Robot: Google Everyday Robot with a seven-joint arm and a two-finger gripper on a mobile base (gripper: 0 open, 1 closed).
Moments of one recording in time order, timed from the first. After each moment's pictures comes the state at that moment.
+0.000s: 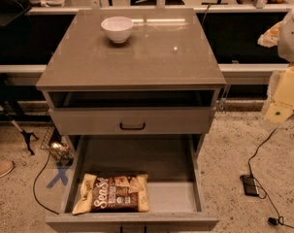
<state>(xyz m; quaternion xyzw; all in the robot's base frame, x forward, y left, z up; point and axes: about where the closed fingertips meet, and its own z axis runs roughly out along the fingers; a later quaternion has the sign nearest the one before) 0.438 -0.216 0.978 -0.60 0.78 -0.04 0.16</state>
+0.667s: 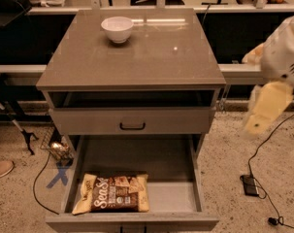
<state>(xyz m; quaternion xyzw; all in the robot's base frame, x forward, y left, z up) 0.442 -0.196 0.940 -0.60 0.78 0.02 0.17</state>
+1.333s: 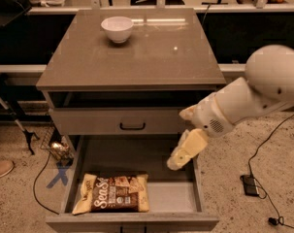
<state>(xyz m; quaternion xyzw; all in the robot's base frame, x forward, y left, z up) 0.451 -0.082 0.792 -0.54 0.77 0.26 0.22</state>
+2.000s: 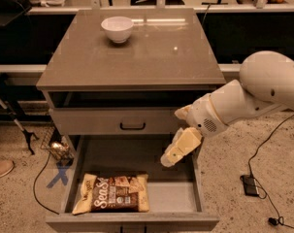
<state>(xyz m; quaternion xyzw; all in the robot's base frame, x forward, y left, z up) 0.461 -0.064 0.784 -0.52 0.77 0.29 0.24</state>
